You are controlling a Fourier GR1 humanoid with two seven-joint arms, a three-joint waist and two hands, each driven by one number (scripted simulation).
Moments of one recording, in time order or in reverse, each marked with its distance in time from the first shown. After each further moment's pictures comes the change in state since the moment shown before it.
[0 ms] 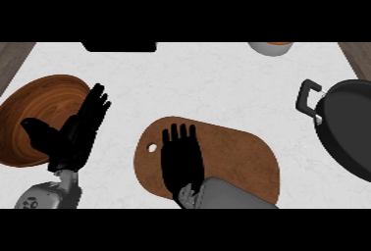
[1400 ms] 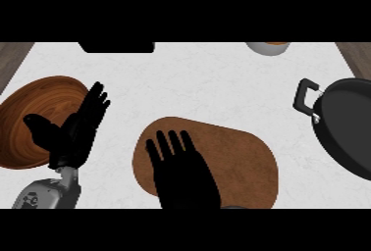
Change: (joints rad) left arm -0.023 0.044 -0.033 0.031 0.041 0.051 -0.015; right arm 0.065 -0.009 -0.062 -0.397 -0.042 0.145 0.004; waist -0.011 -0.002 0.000
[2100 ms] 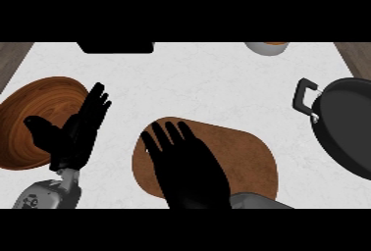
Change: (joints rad) left arm 0.004 0.018 -0.033 -0.019 0.013 0.040 0.004; right arm -0.096 -0.048 -0.071 -0.039 -0.163 -0.009 -0.009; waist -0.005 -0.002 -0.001
